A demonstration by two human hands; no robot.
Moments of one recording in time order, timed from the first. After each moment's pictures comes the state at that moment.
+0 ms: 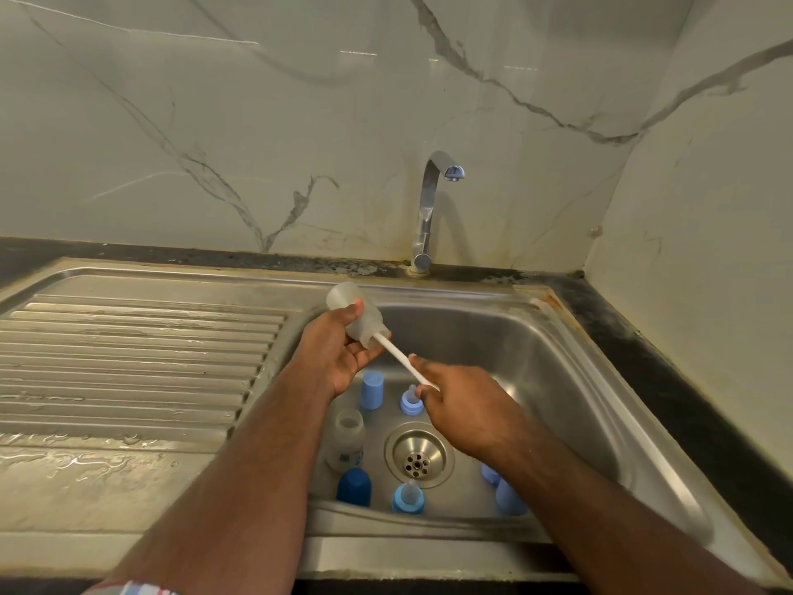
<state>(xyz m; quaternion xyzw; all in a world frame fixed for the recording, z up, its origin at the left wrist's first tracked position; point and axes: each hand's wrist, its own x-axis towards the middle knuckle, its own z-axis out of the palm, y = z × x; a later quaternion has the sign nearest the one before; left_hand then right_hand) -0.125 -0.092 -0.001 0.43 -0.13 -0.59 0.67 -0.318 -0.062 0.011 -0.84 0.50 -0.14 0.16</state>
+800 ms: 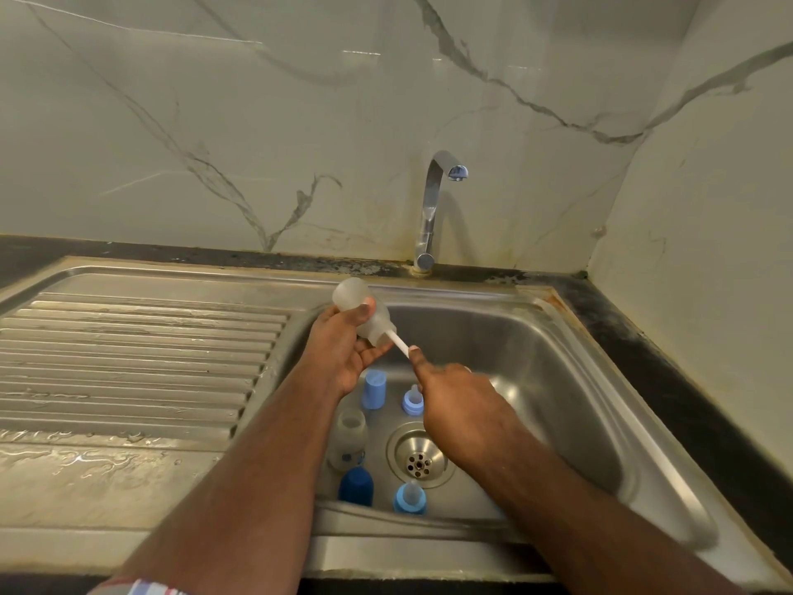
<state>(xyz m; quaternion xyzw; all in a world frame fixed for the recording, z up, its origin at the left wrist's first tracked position) -0.131 -0.094 -0.001 0.44 -0.17 -0.56 0.68 -0.304 -0.056 0.005 -0.85 0.52 -0.05 0.03</state>
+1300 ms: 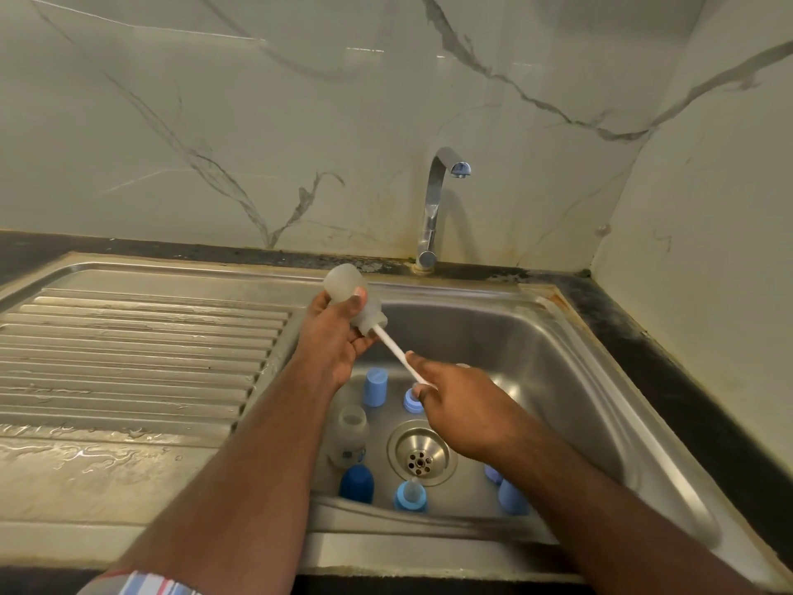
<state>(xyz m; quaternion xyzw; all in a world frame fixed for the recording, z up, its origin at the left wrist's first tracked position) -0.123 -0.095 0.000 0.43 -0.18 -0.52 0.72 -0.315 -0.056 0.015 -0.85 0.49 -0.11 0.18</state>
